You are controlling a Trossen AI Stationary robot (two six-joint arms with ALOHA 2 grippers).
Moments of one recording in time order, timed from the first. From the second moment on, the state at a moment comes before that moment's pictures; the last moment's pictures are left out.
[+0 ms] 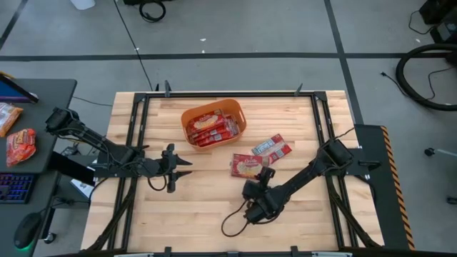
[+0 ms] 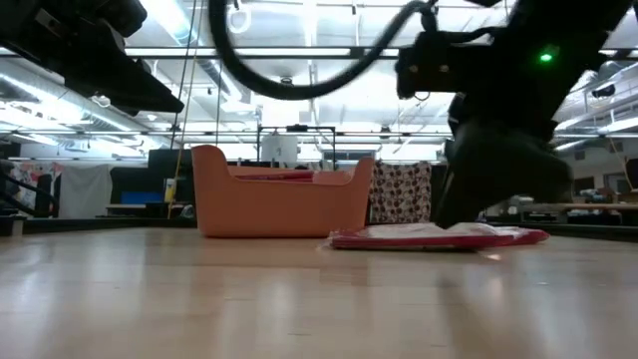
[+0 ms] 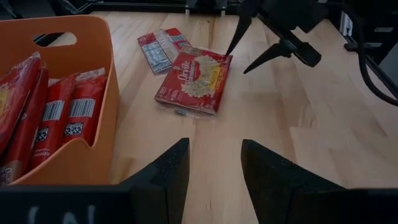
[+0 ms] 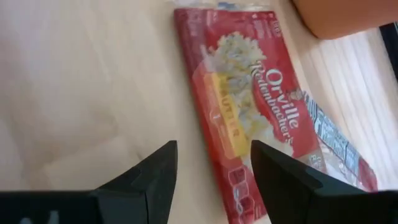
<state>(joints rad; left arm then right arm) -0.47 0.90 0.34 0.09 -0.54 -0.27 0.55 2.08 1.39 -0.97 0.71 0.92</state>
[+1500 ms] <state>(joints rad) -0.47 0.90 0.34 0.09 -0.54 -0.28 0.43 2.08 1.22 -0.87 0.92 0.66</state>
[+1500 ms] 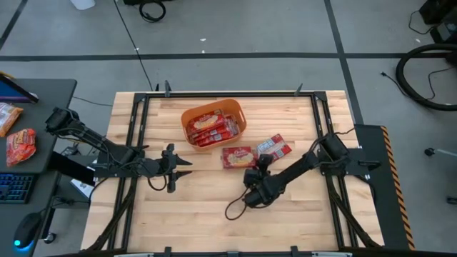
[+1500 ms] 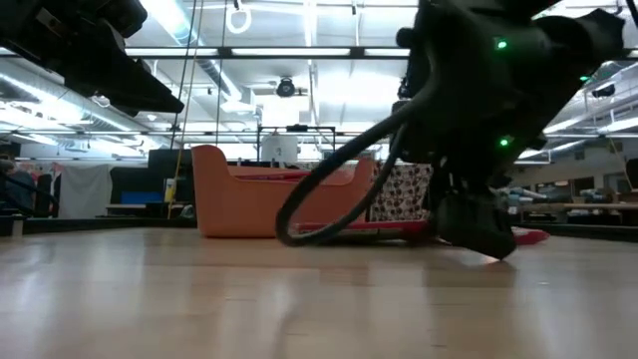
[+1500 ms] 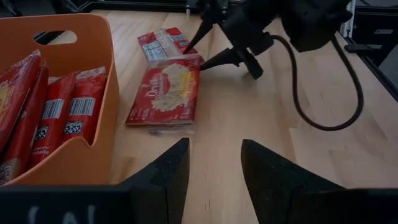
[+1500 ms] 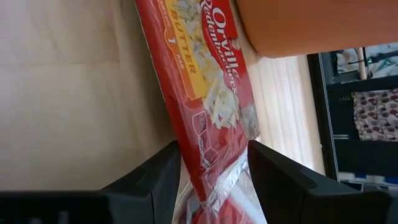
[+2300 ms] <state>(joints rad) -0.47 0.90 0.35 0.08 -0.54 -0.28 0.37 2.08 1.24 -0.85 0.82 0.44</state>
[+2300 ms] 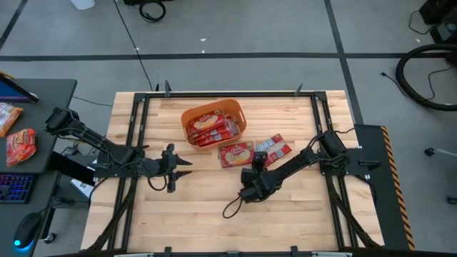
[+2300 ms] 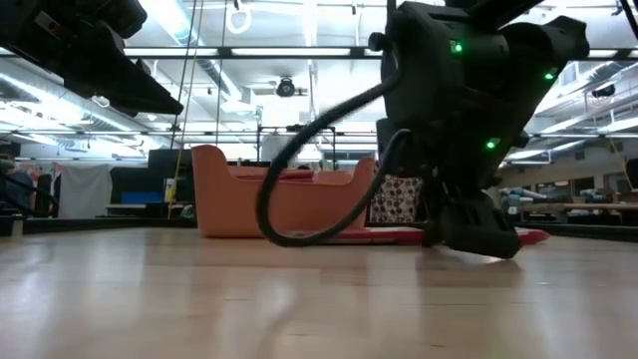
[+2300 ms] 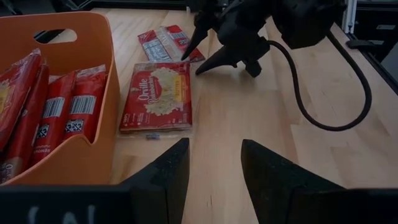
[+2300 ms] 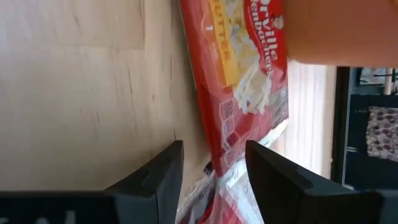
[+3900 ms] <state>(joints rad) -0.47 0.90 0.35 0.08 -0.54 -0.28 0.20 2.08 1.24 -0.44 0.79 0.09</state>
